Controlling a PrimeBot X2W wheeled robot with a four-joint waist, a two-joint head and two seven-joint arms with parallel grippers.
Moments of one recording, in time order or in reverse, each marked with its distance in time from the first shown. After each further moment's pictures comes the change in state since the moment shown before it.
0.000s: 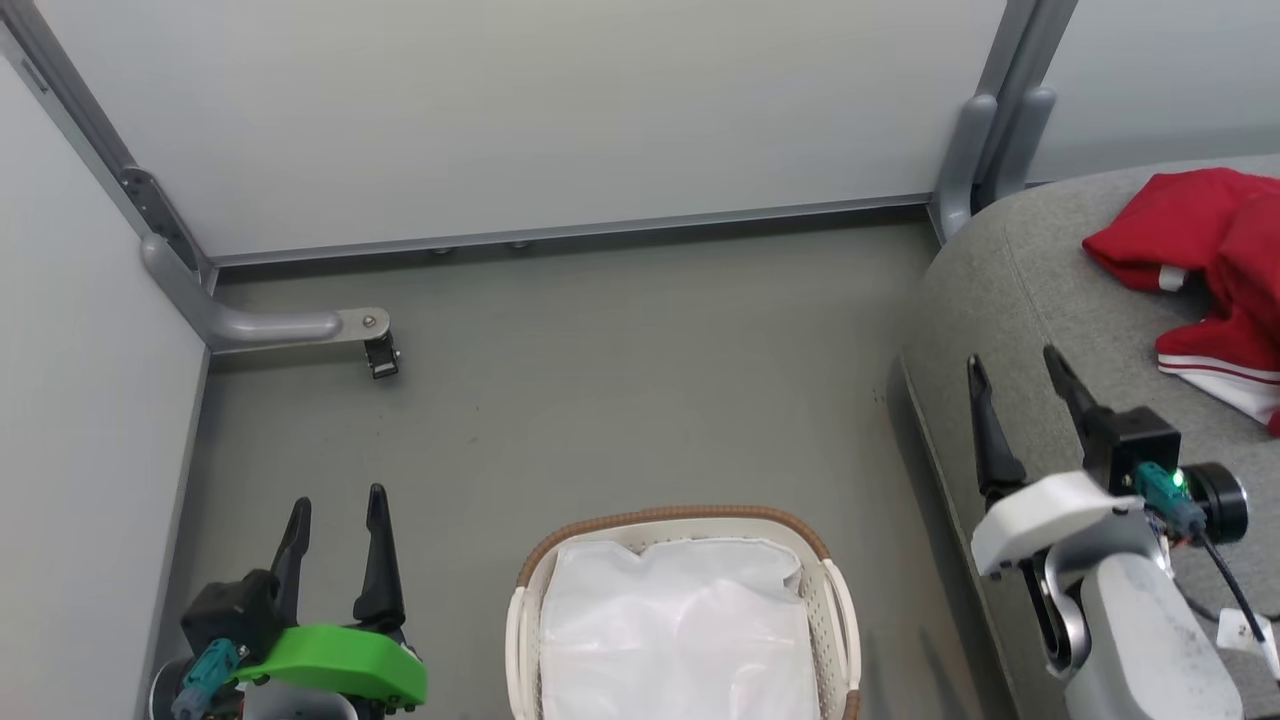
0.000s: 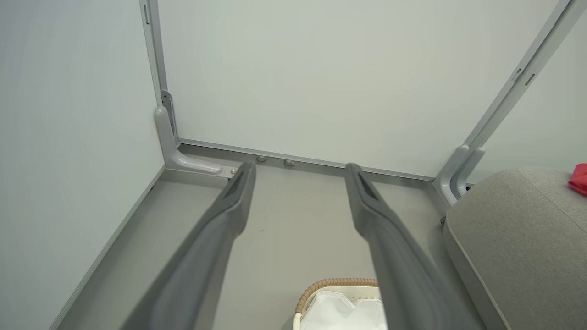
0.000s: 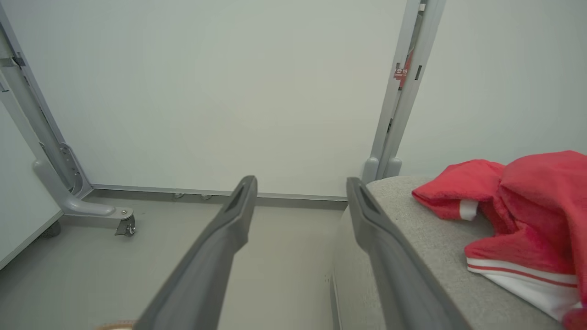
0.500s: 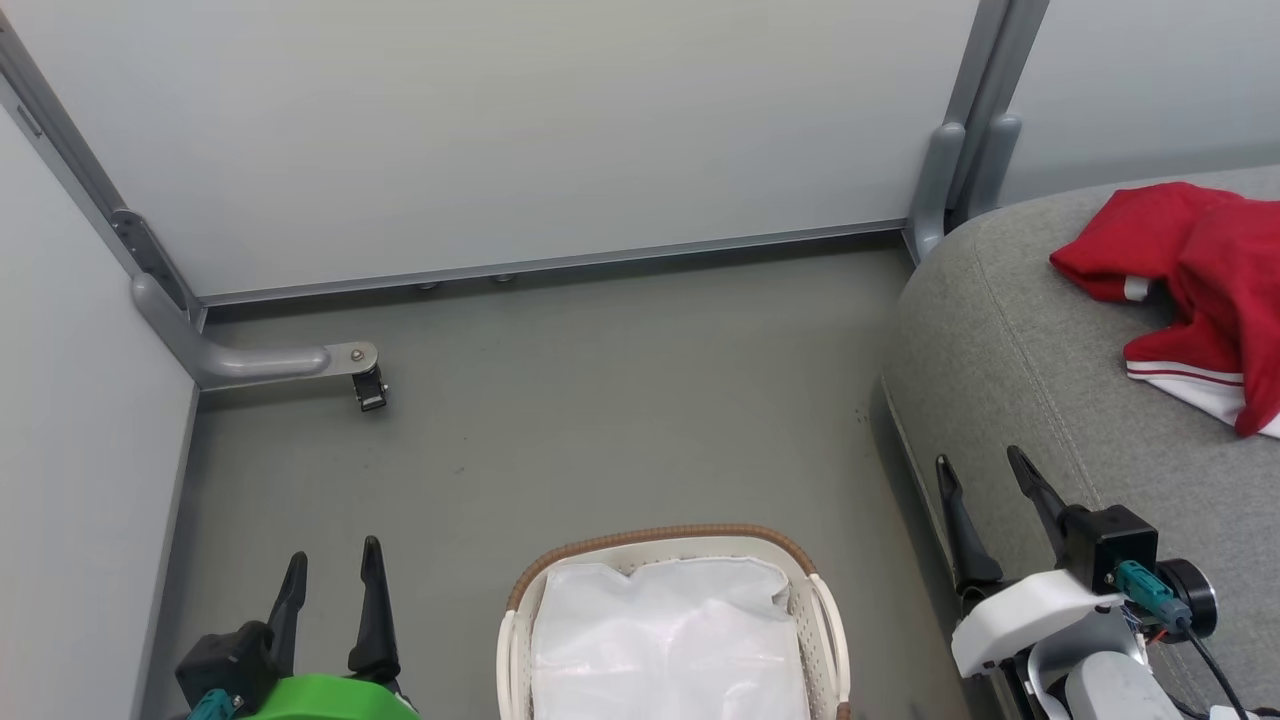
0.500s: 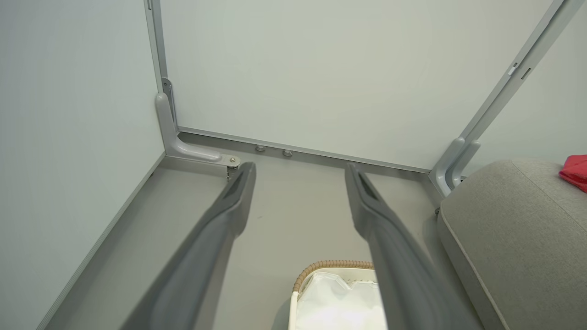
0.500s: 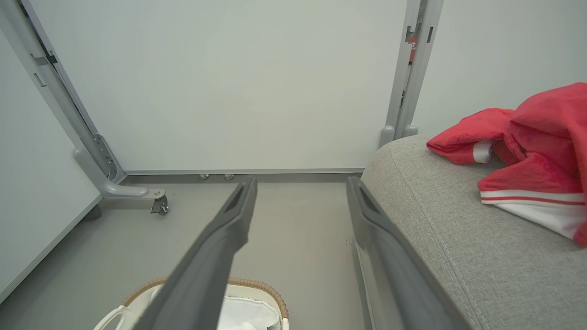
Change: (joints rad) left arm 0.081 -0.019 0.046 -0.002 0.009 -0.026 0.000; right arm 0.188 0.002 0.086 -0.089 0.099 0.000 0.000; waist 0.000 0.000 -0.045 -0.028
